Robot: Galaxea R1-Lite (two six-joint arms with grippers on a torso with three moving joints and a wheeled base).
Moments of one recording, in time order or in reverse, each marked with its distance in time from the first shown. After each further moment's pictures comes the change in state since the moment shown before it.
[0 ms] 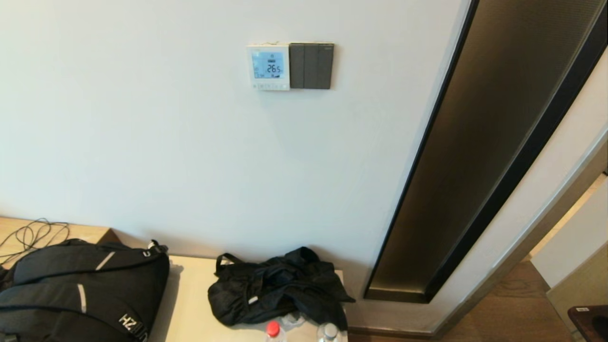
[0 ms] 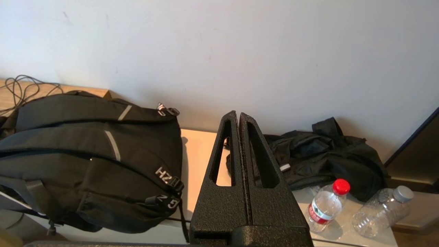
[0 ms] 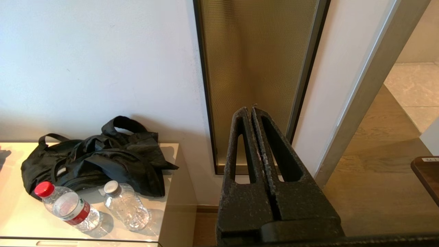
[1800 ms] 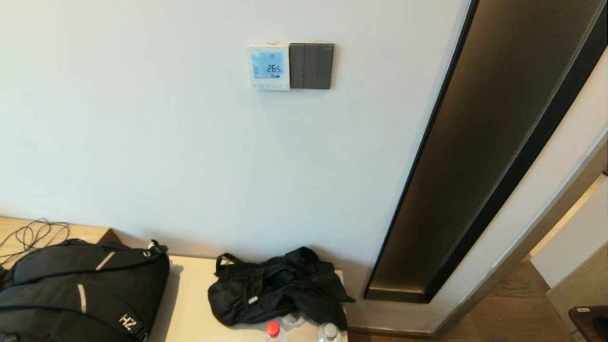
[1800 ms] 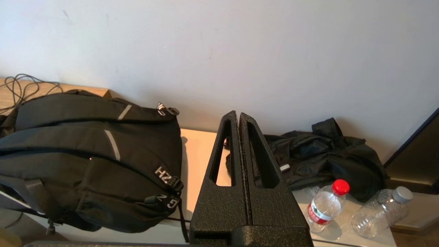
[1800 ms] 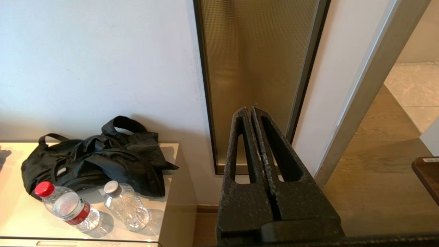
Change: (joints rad) left arm 0.000 0.001 0.001 -0.001 0.001 -0.005; right arm 0.000 0.000 0.000 0.000 0.000 0.000
